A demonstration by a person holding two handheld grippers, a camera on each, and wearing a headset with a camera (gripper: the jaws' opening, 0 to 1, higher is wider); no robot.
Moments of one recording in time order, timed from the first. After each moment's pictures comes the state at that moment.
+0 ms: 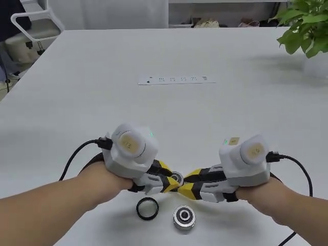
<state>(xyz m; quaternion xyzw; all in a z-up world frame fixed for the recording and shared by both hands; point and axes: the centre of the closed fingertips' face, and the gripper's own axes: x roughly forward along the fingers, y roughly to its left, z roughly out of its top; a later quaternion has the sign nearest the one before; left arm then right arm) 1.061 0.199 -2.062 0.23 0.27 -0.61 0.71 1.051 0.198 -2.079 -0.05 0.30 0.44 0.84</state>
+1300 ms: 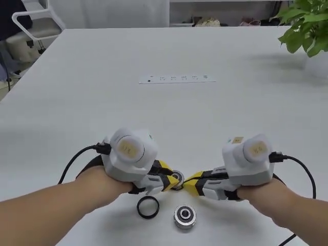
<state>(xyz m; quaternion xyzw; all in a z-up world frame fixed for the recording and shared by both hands) 1.064 0.200 -2.062 0.22 0.25 -0.59 0.73 1.052 0.192 -2.081 -0.01 0.32 0.41 0.85</state>
